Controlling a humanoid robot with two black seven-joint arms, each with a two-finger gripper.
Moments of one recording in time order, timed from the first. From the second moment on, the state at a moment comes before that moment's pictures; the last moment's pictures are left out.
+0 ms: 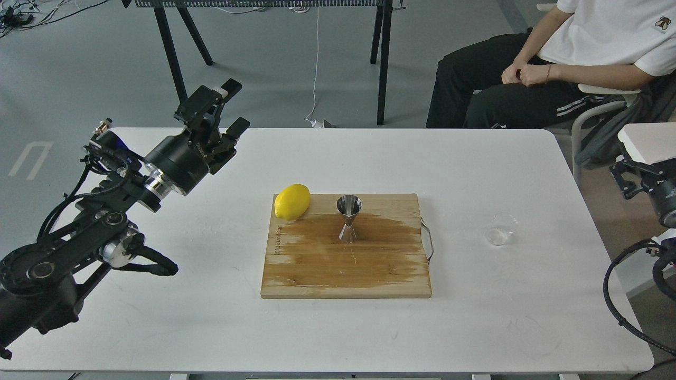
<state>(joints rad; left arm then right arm) -0.51 0.48 -0.84 -1.19 0.63 -0.20 -0.40 0.28 -0.56 1.18 0.82 0.26 0.49 0.16</state>
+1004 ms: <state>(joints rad) -0.58 0.34 -0.99 -0.83 0.09 -0.41 -0.44 -0.13 -0.33 1.26 1.41 0.47 -0.05 0.09</state>
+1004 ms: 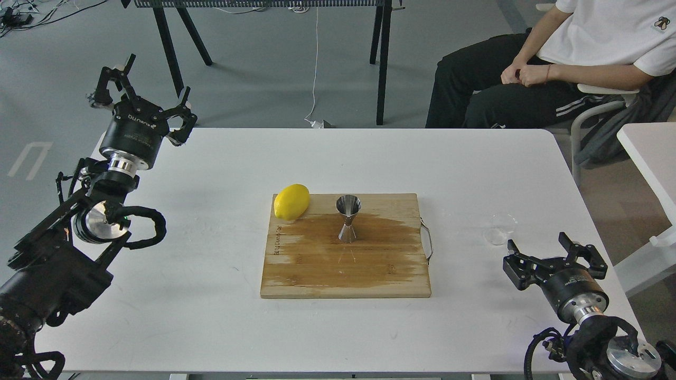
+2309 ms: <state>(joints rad) -0.62 0.37 -0.99 -0.84 0.09 -0.39 -0.44 0.22 -0.16 1.25 0.95 0.47 -0.18 0.01</state>
